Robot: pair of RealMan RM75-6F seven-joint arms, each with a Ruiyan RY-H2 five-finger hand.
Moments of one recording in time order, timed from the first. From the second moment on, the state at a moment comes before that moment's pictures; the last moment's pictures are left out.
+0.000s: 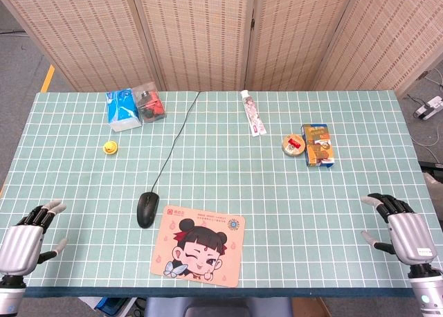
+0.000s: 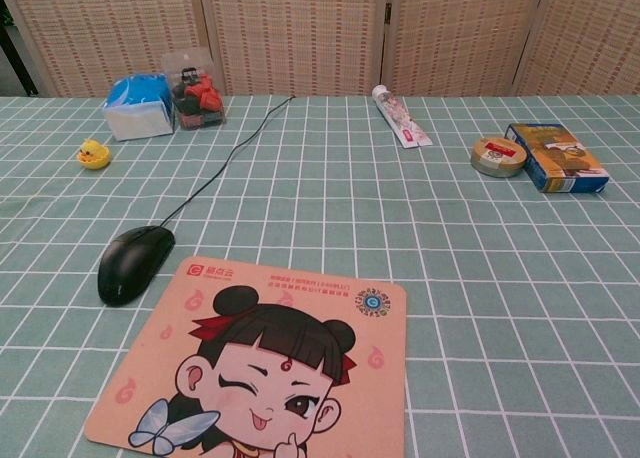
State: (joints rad) left arm -0.08 -1.17 -0.01 -1.58 1.57 1.52 0.12; right arm 0.07 -1.07 0.01 -1.66 -1.57 1.47 0.03
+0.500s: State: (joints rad) left arm -0.12 -1.17 -0.02 -1.57 1.63 1.52 0.09; right arm 0.06 -1.04 0.02 -1.67 -1.57 1.51 0.10
